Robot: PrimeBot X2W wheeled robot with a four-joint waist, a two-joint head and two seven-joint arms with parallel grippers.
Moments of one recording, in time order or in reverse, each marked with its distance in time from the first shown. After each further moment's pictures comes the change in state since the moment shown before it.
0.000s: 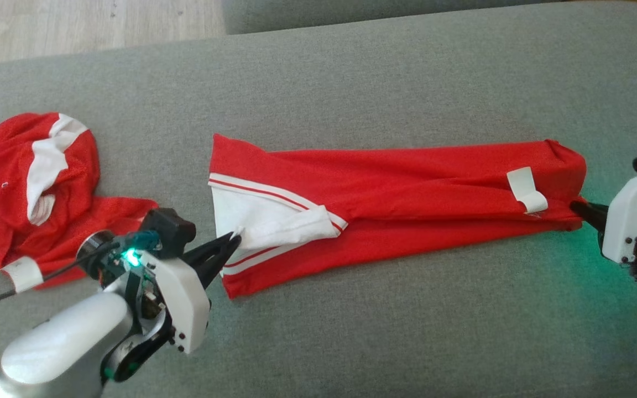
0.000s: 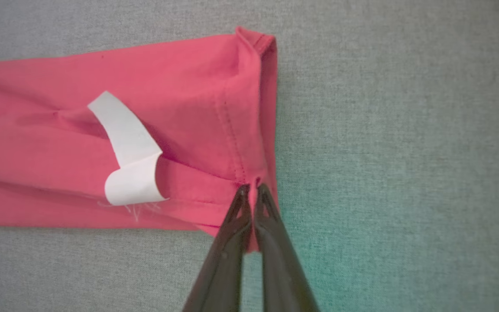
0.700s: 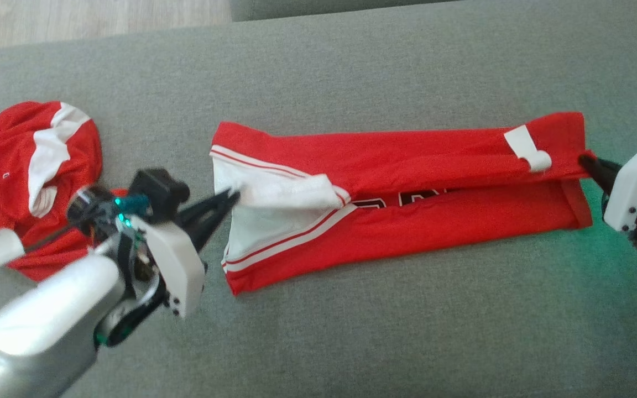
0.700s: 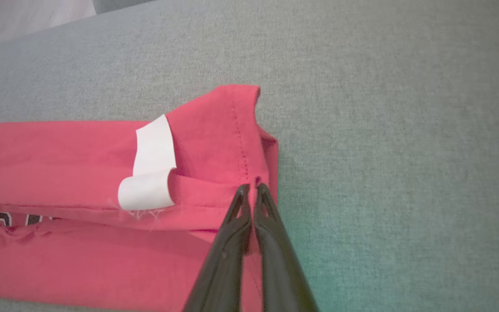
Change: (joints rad) left arm -0.094 -0.008 0.045 0.014 0.043 -0.031 -0.023; right arm -0.077 0.030 -0.024 0.045 -0.040 0.000 -0.154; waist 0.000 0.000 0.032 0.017
